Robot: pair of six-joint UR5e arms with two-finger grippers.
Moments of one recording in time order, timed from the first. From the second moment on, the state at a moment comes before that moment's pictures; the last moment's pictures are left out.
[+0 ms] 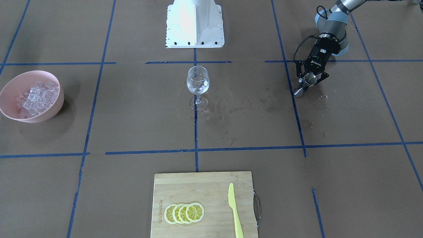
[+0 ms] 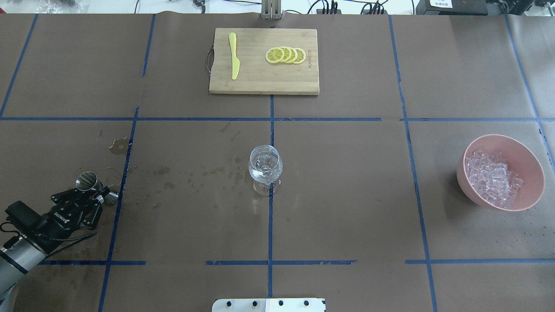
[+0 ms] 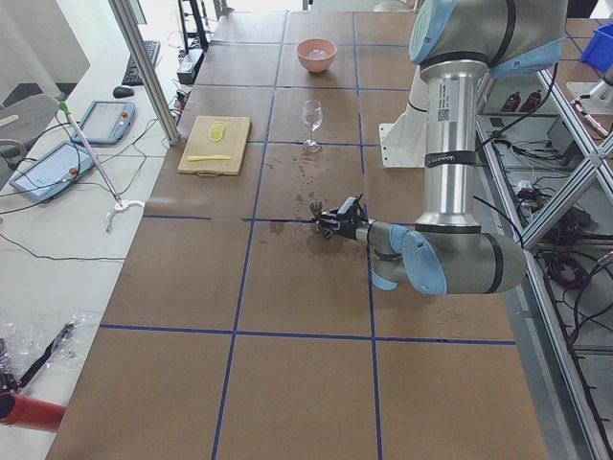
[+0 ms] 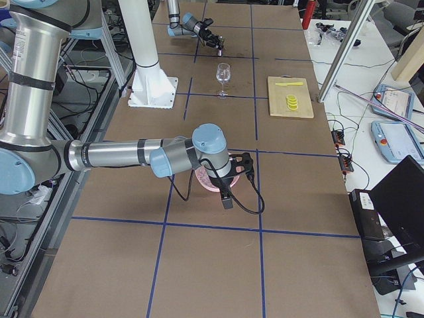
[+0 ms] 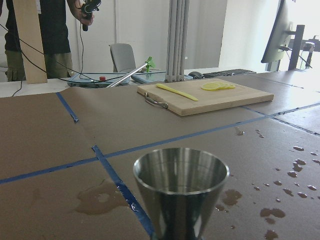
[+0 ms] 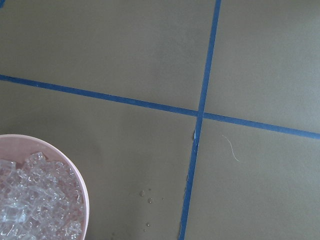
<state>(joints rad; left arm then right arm) -0.13 -1.48 -1.36 -3.60 -0.77 -0.57 1.52 -1.81 1.90 -1.32 2.29 0.10</state>
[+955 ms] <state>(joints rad) -0.13 -1.48 -1.36 -3.60 -0.77 -0.57 1.52 -1.81 1.90 -1.32 2.29 0.10</state>
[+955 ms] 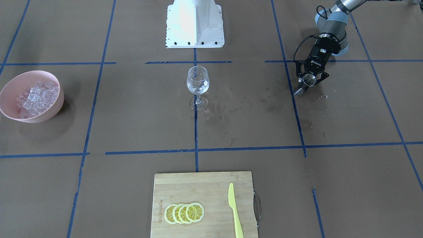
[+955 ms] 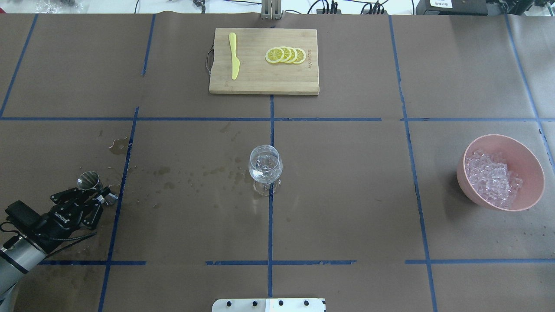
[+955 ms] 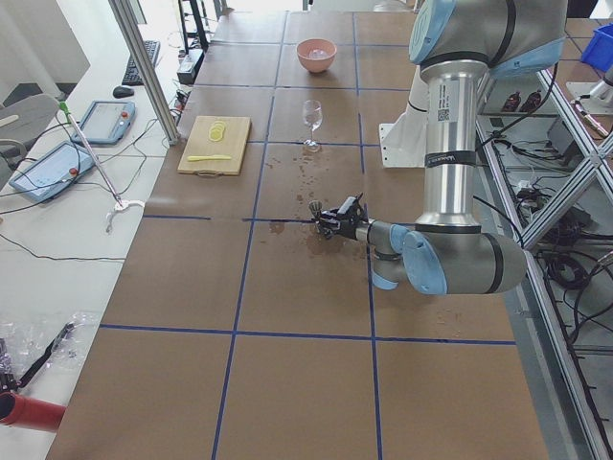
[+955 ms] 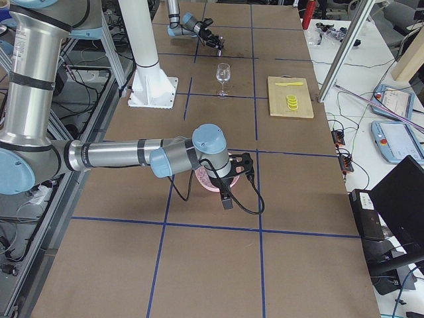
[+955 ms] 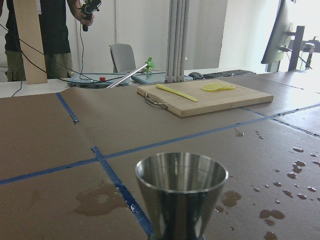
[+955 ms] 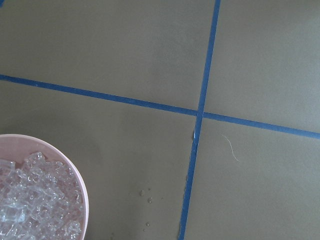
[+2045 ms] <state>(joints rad) -0.13 -1.49 -1.37 -3.60 -0.75 -0.57 1.52 -1.81 1.90 -1.32 2.29 0.10</state>
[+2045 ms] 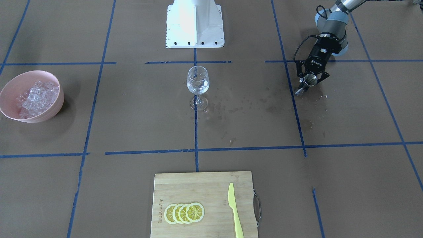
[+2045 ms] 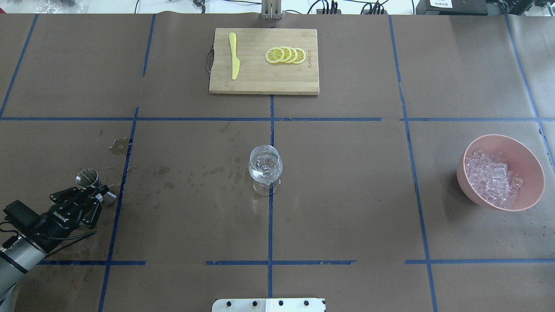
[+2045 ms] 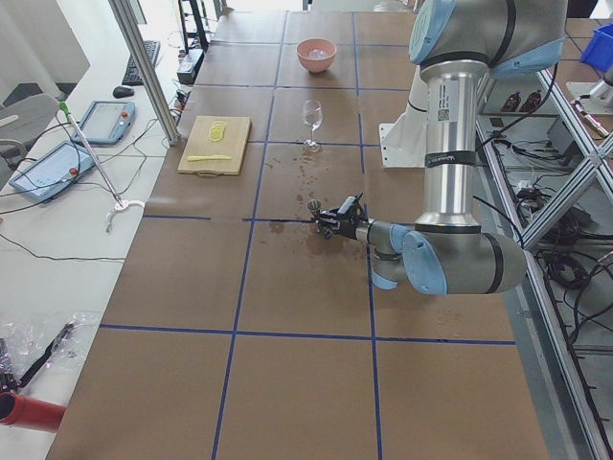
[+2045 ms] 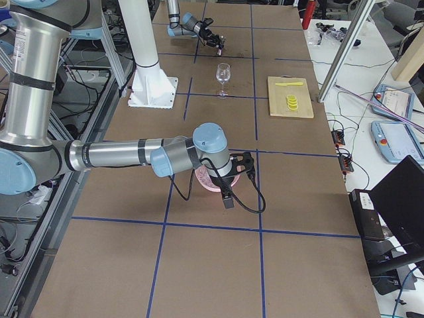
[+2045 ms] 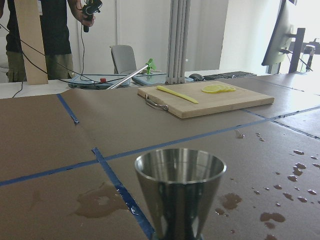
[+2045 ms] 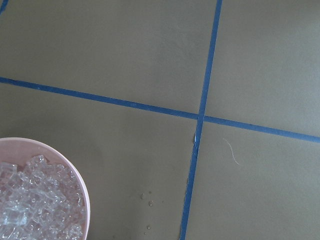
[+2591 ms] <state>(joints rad) -0.12 -1.49 -1.36 -3.61 -0.73 -0.57 1.52 -1.80 1.90 -1.32 2.29 0.10</state>
